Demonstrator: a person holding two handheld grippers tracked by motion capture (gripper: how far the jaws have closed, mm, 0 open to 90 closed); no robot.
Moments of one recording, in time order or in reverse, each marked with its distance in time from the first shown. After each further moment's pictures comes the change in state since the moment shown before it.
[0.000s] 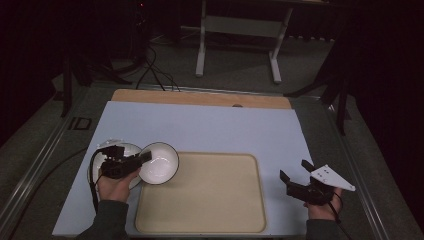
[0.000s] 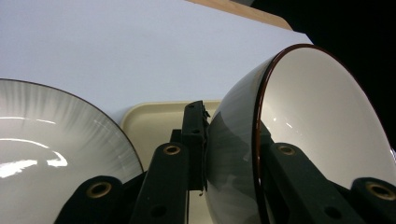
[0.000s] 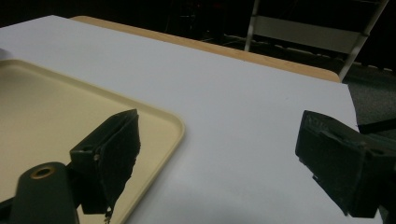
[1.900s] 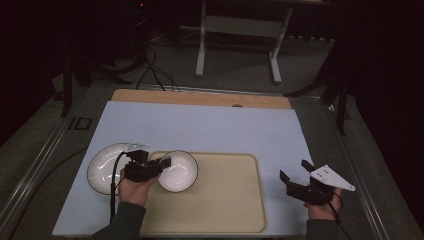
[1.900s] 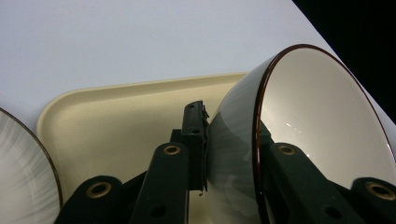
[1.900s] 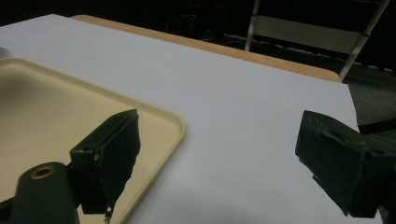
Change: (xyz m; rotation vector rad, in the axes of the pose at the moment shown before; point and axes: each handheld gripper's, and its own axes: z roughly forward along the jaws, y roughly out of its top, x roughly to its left) left arm -0.034 -0.013 0.035 0.083 -0.044 0.082; right arm 0.000 0.000 0.000 0.003 0.002 -0.003
